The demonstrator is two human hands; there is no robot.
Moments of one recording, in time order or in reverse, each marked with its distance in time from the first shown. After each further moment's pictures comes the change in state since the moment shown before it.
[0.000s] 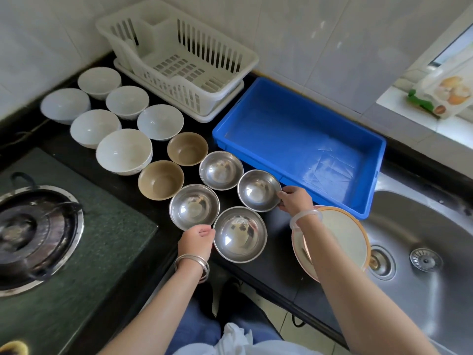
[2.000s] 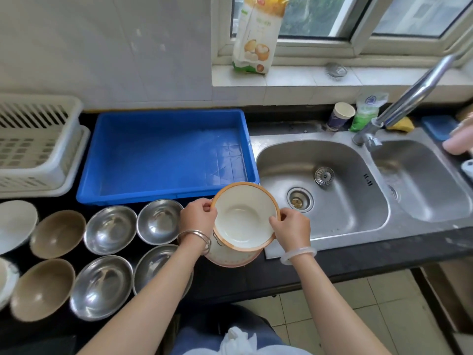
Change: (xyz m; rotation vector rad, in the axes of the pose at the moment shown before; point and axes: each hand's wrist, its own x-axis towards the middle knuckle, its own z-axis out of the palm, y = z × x) left_hand -0.039 0.113 0.161 0.635 -0.364 0.674; right_hand -0.116 0.117 -0.108 0.051 0.596 0.219
